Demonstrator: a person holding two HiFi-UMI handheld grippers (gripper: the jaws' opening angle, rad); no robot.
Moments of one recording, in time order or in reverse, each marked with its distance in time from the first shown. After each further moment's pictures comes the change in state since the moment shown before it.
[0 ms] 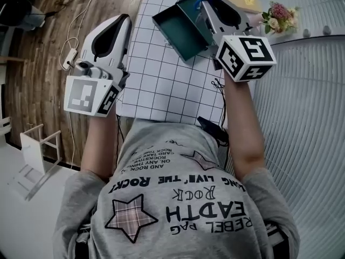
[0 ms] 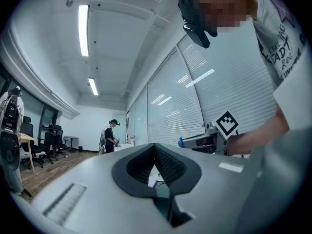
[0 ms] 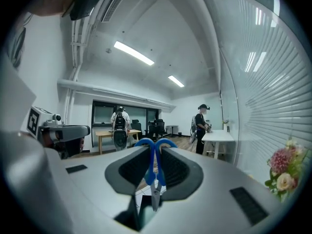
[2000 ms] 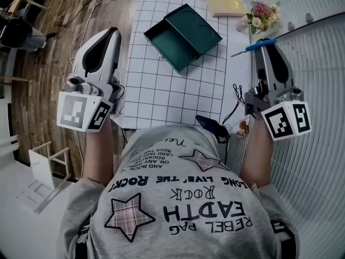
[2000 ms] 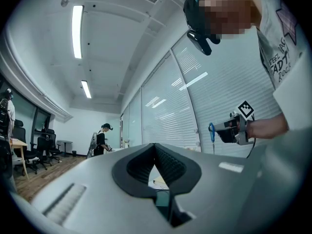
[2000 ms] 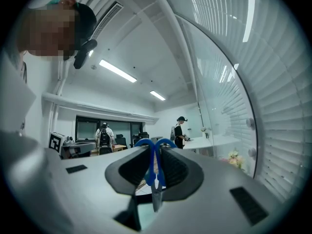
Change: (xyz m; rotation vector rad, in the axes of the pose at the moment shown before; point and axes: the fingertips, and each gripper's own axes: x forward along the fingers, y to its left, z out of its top) left arm 0.006 -0.020 0.050 0.032 -0.027 -0.069; right arm -0.183 -0.053 0.063 0.102 -0.157 -0.197
